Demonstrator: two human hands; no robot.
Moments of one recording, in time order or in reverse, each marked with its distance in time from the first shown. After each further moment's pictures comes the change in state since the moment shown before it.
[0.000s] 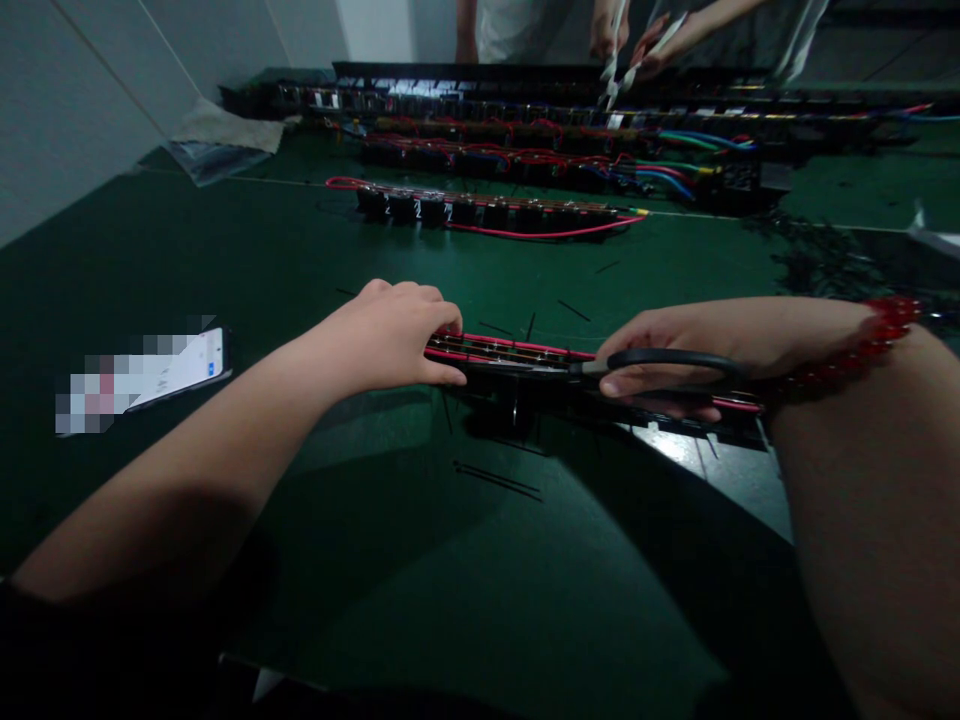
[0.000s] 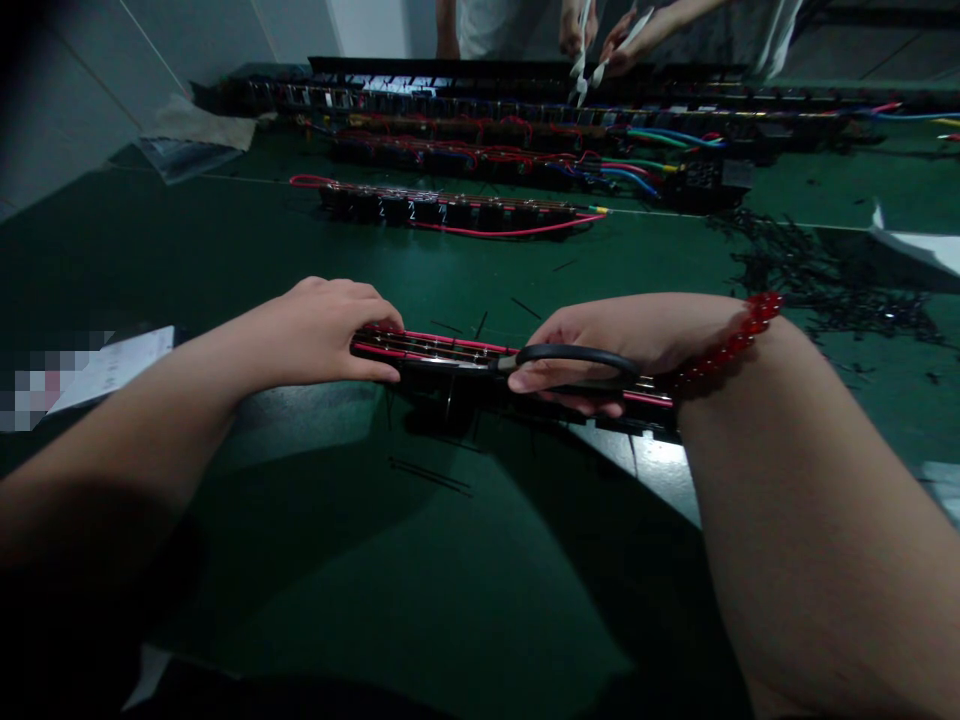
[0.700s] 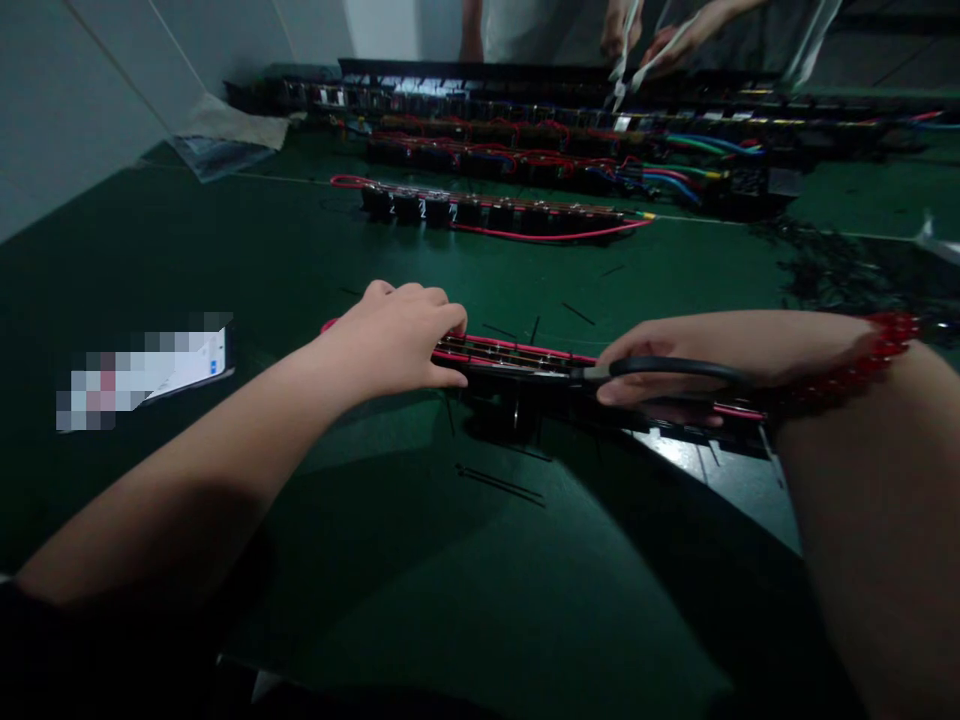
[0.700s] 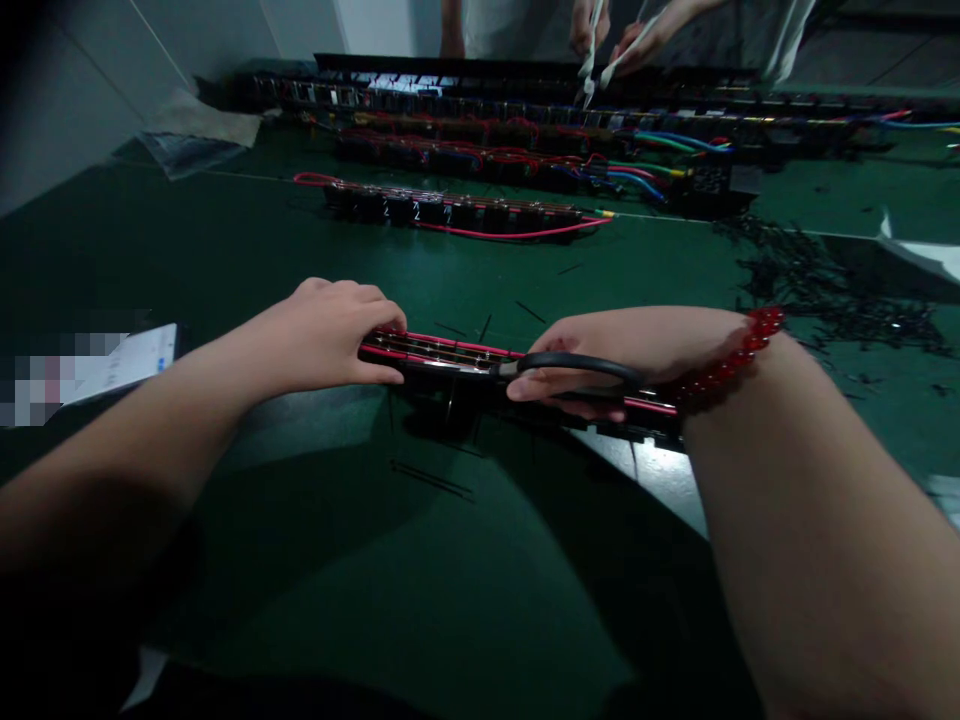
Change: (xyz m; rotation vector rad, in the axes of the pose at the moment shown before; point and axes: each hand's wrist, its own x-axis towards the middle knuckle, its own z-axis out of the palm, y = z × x) left_hand -0.002 0.006 0.006 0.024 0.052 -0.050; right_hand 0.004 0.001 0.003 0.073 0.033 0.068
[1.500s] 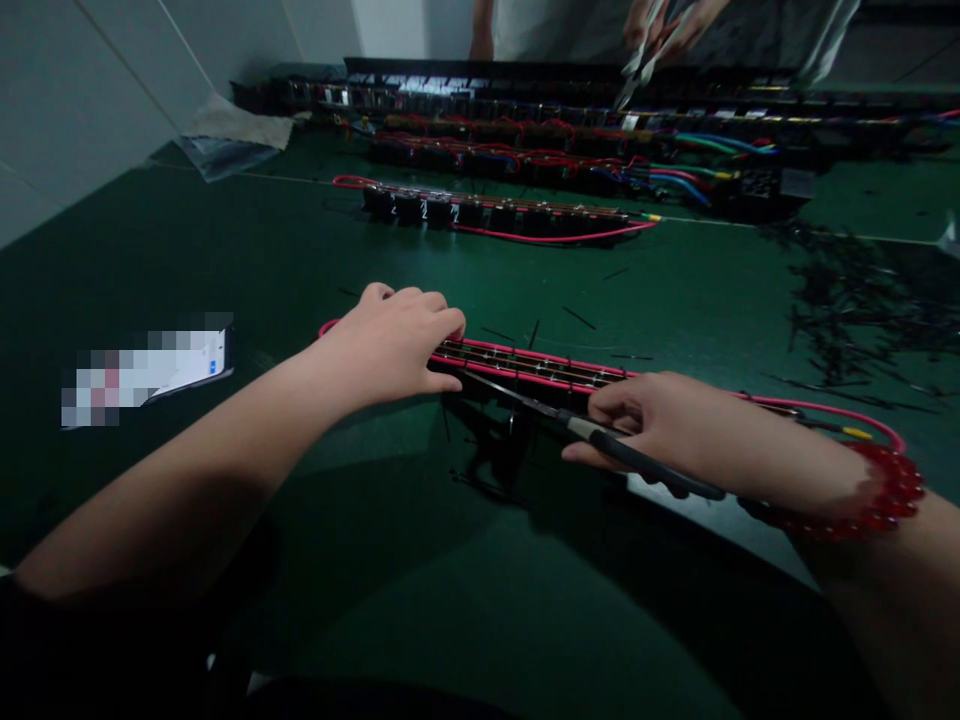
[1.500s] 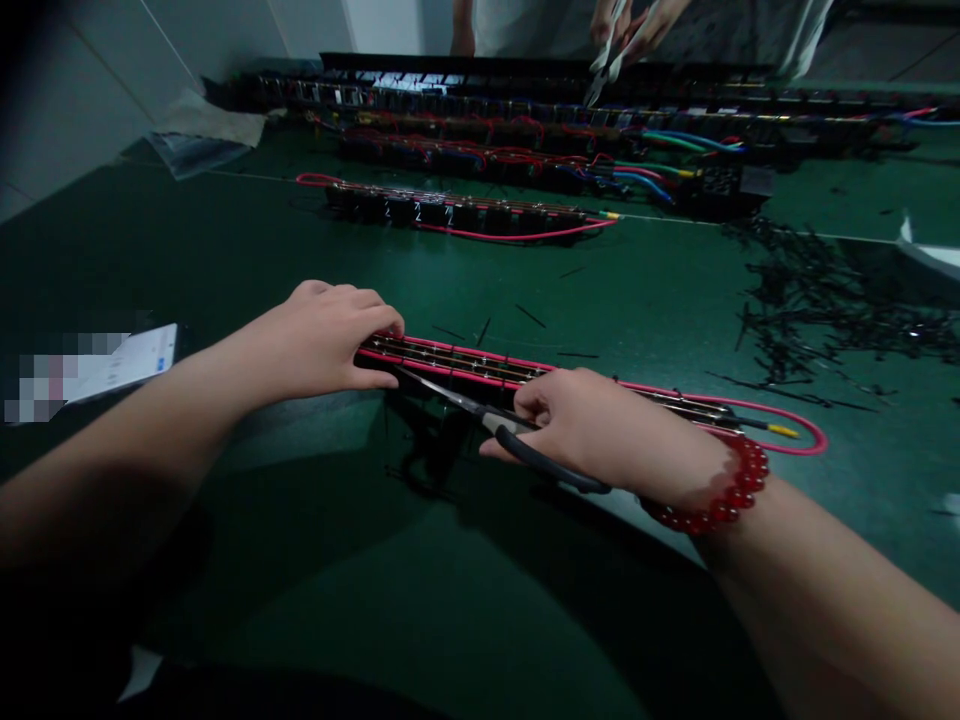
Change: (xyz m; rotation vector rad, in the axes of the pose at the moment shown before) left_hand -0.001 0.001 0.002 0.011 0.016 0.017; right_hand 0.007 0.009 0.050 -0.345 0.428 0.072
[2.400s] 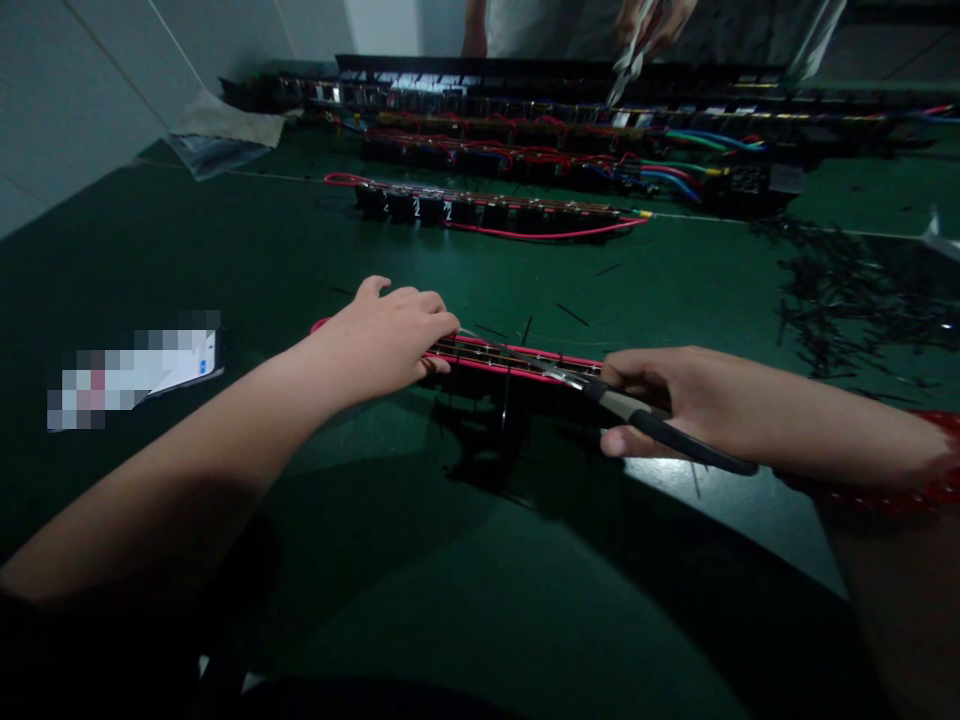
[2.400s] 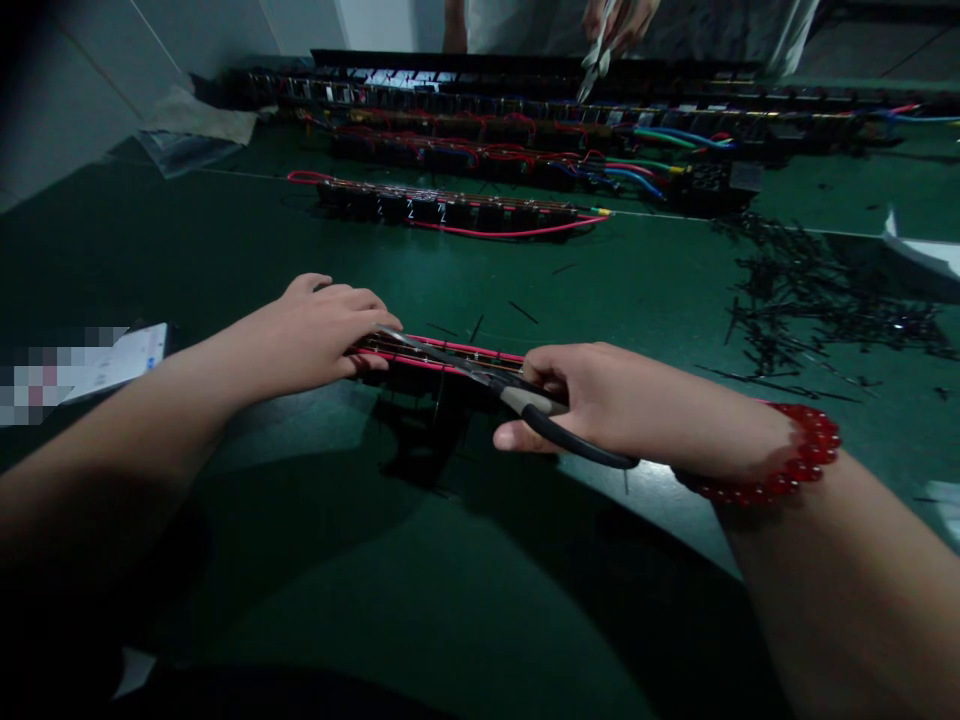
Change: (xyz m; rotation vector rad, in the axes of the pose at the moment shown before) left_hand 0.001 -0.001 0.003 0.032 -0.010 0.035; right_hand -0.009 0.022 -0.019 0.123 -0.011 -0.204
